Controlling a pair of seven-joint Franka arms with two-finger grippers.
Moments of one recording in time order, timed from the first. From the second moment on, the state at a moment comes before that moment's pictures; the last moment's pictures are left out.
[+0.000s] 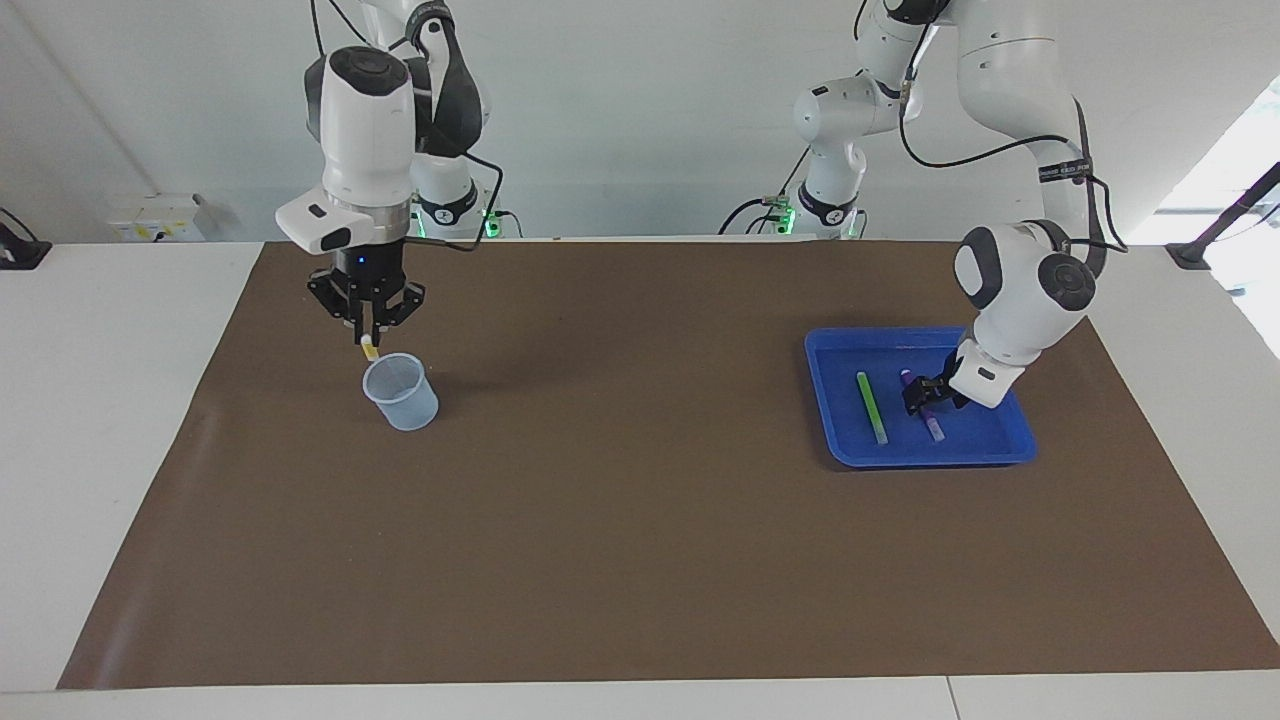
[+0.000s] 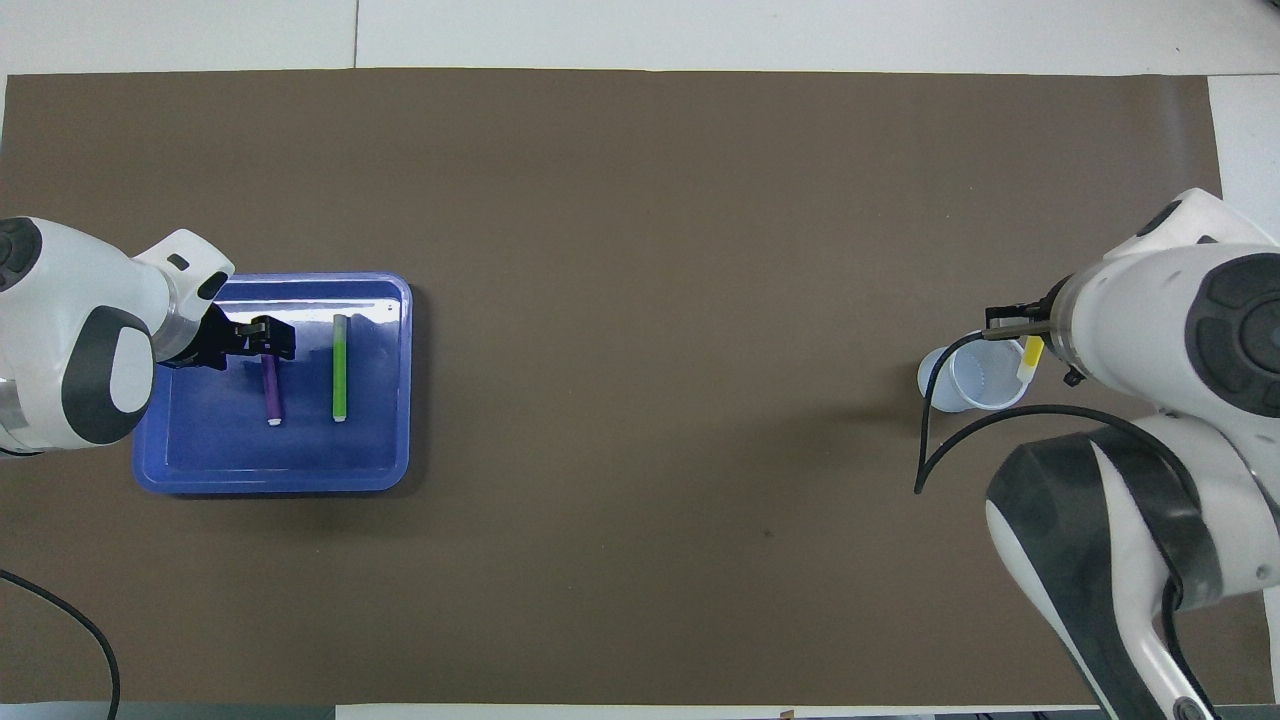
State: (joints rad) left arm 0.20 0.22 -0.20 -2.07 0.03 2.20 -0.08; right arm 0.01 -0.15 0.16 -2.00 -0.26 2.00 0.26
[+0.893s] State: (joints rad) left arm 0.11 -0.01 -0.21 -1.92 -0.29 1.83 -0.68; right arm 0.02 -0.07 0.30 -1.87 0.38 2.15 1.00
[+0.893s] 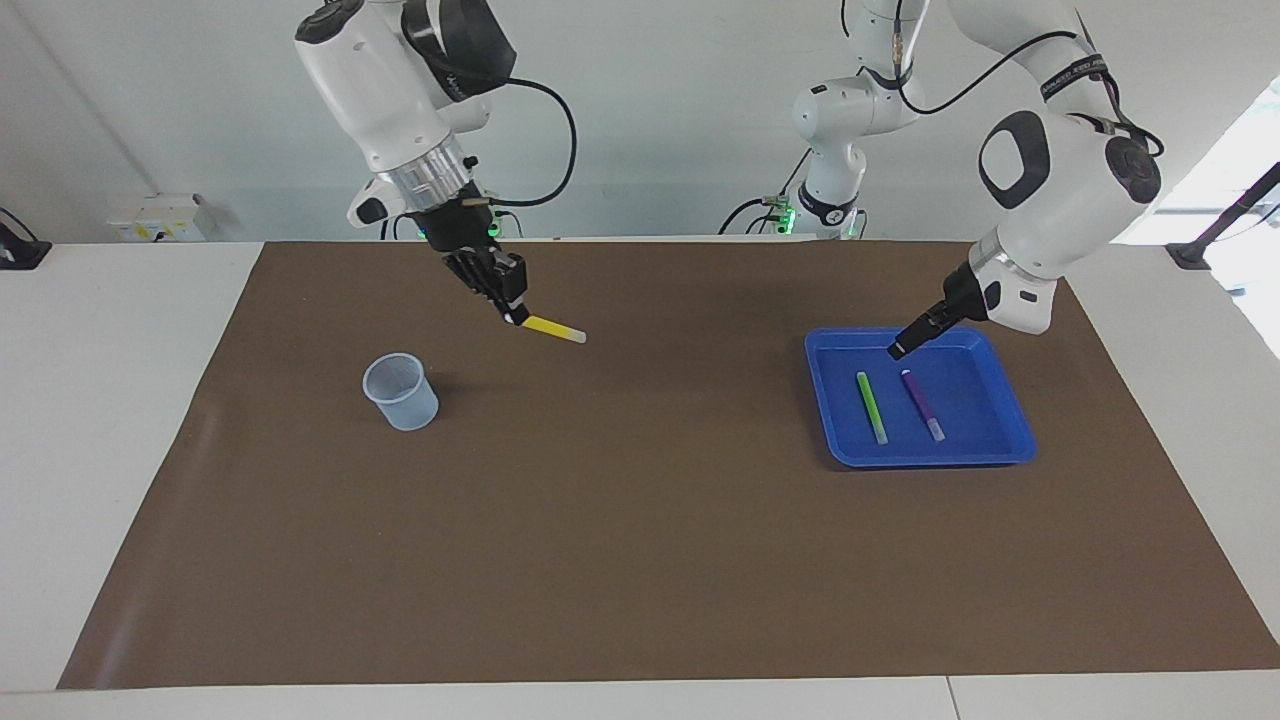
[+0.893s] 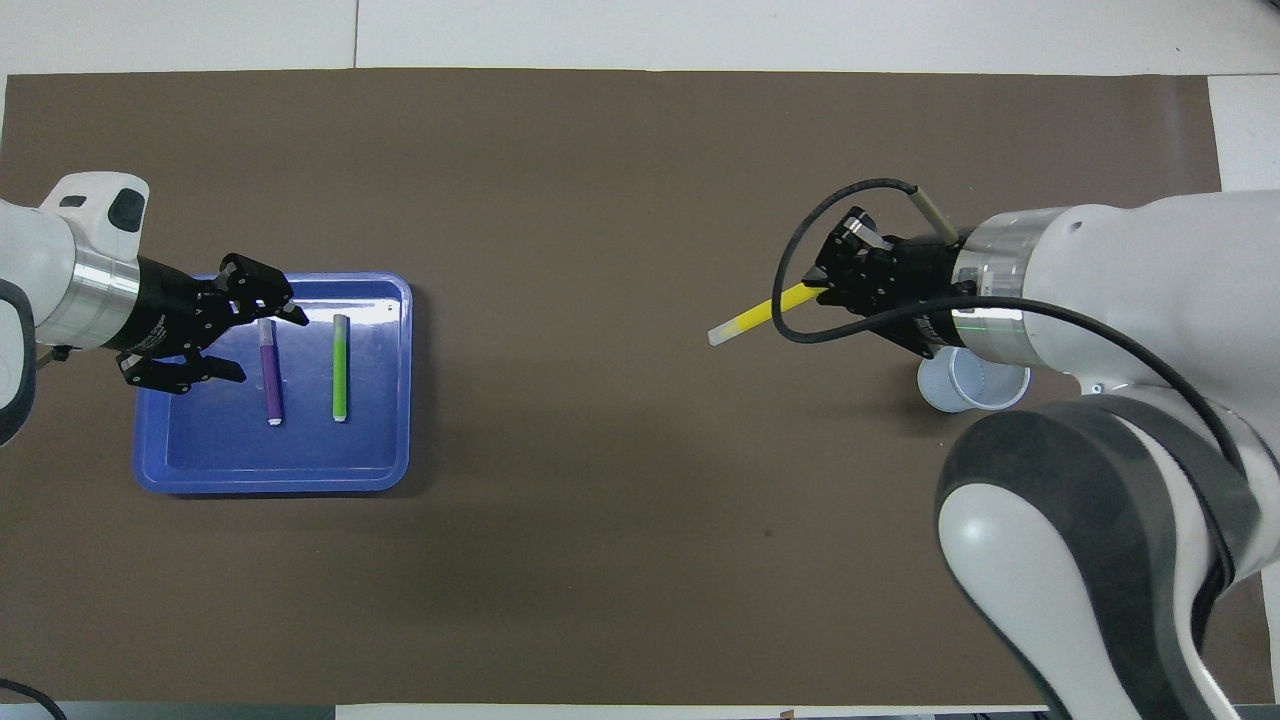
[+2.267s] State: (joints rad) left arm -0.12 -0.29 -0.27 -1.93 -0.35 1.94 -2.13; right arm 0.06 0.07 0.55 -1.71 0.53 2.21 1.56
